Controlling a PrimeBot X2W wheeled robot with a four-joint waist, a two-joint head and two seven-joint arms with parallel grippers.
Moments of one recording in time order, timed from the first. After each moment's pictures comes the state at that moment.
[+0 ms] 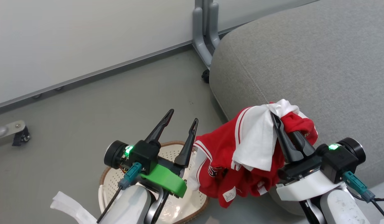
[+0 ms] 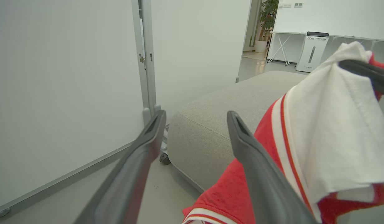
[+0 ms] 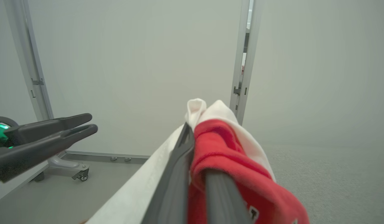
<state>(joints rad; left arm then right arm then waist) -0.32 0.08 -0.55 0.27 -0.30 -0.05 -0.26 -0.12 -0.12 0.20 -0.09 0.13 0.13 -0.26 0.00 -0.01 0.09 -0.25</state>
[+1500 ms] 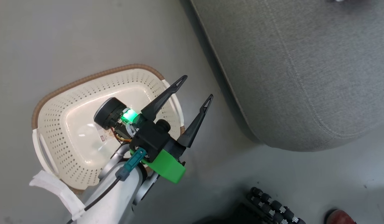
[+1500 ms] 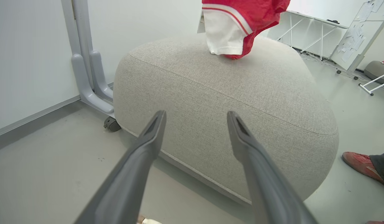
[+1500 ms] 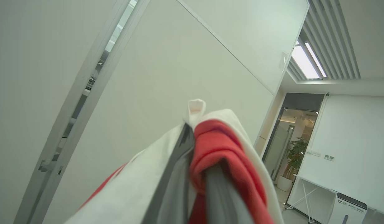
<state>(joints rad) -0.45 0.21 -0.62 0.00 -0.16 -0.12 -0.14 -1.04 -0.68 -0.33 0.15 0.38 0.13 -0.26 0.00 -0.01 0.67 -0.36</state>
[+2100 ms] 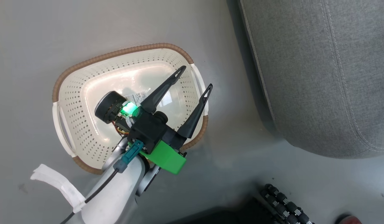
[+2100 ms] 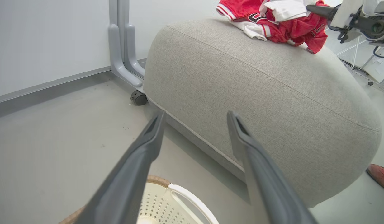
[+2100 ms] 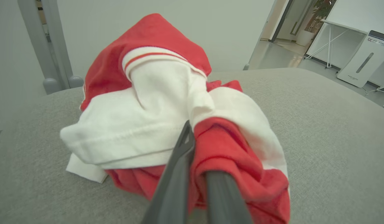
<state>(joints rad) -0.50 0.18 -0.61 0.07 -0.19 -0.11 -0.21 -0.82 -0.37 -0.41 0.54 0.27 0.13 -0.26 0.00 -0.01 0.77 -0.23</state>
